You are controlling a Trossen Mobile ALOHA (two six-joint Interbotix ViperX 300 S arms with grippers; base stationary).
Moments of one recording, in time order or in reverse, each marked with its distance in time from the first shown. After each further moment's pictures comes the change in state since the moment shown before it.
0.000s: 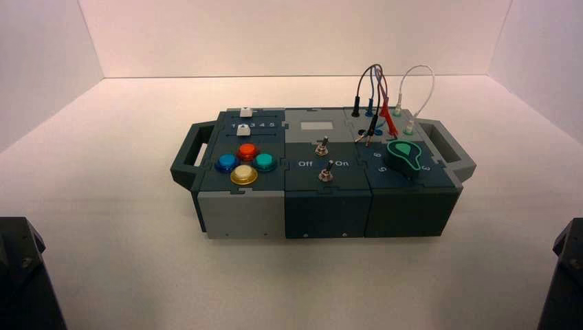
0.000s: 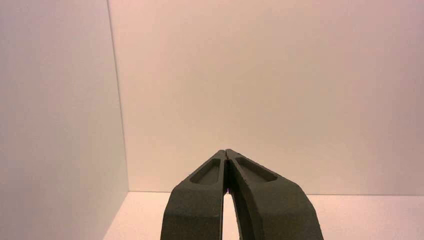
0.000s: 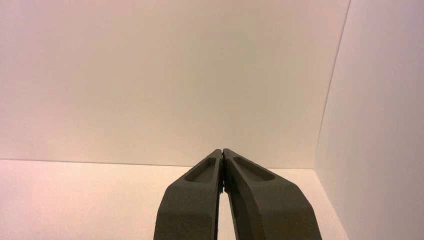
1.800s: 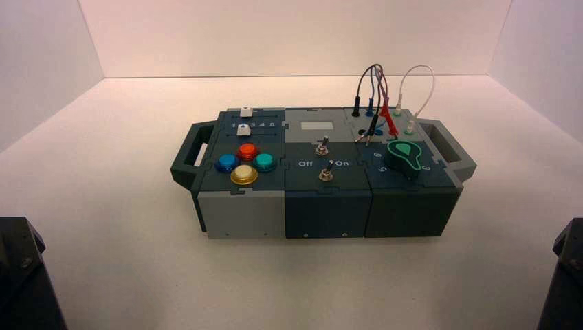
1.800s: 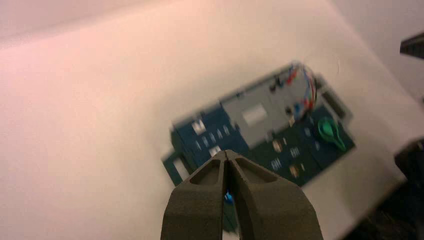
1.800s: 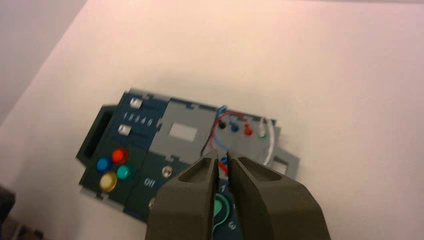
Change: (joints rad) left arm -0.526 0.216 -0.360 -0.146 0.996 0.018; right arm 0.322 0.144 -0.245 0.232 0.844 -0.009
